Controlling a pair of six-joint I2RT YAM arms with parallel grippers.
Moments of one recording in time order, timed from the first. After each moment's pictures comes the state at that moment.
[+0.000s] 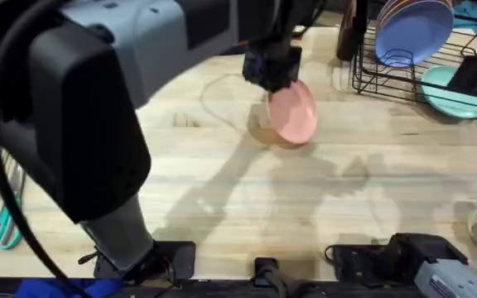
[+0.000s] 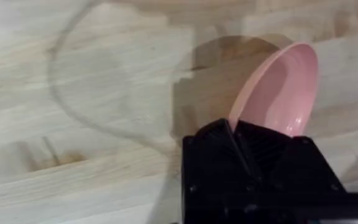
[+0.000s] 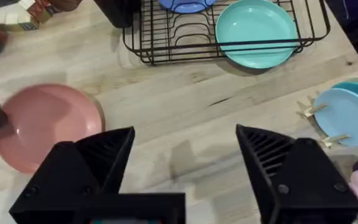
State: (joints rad) left arm -0.64 1.92 1.69 -0.97 -0.08 -0.48; right arm -0.08 0.78 1.23 -1.14 0.21 0.21
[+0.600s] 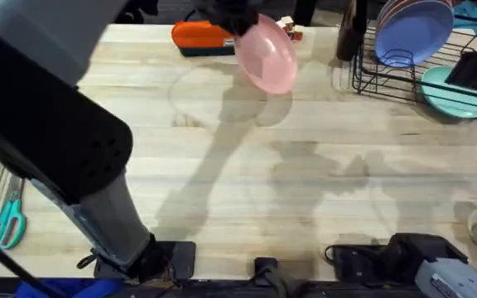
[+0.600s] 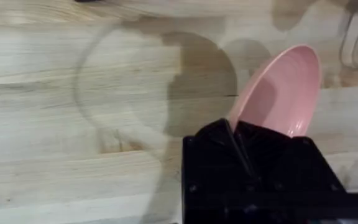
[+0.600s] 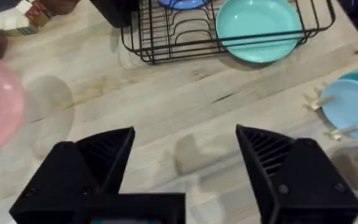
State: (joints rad) left arm -0.43 1.93 2.11 -1.29 -0.07 -0.41; right arm -0.08 0.81 1.23 -1.14 0.21 0.26
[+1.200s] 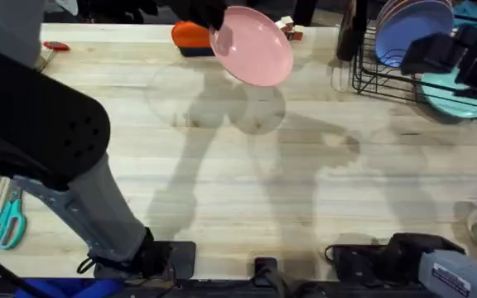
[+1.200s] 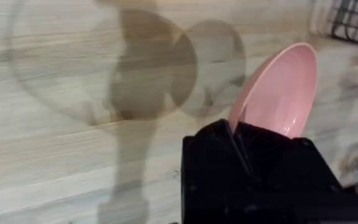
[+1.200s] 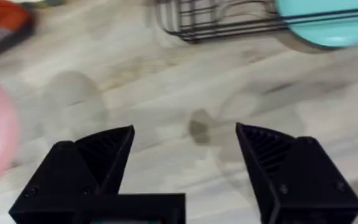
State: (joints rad) left arm -0.22 1.93 2.24 -1.50 0.26 -0.28; right arm -0.08 1.04 1.23 -1.05 0.03 0.33
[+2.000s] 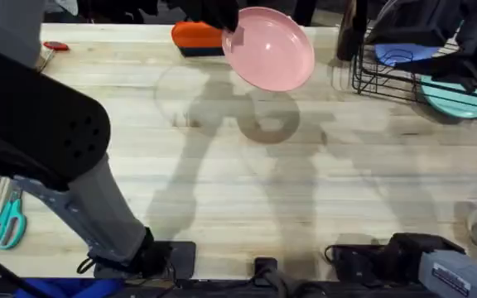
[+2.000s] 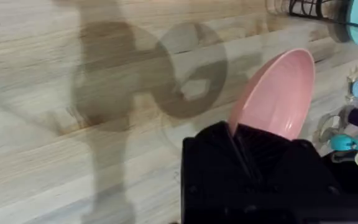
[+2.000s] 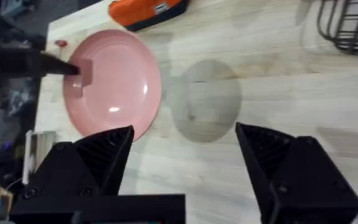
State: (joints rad) left arm -0.22 1.93 2.24 -1.52 0.42 -0.22; right arm -0.08 1.04 1.23 -0.91 -0.52 0.35
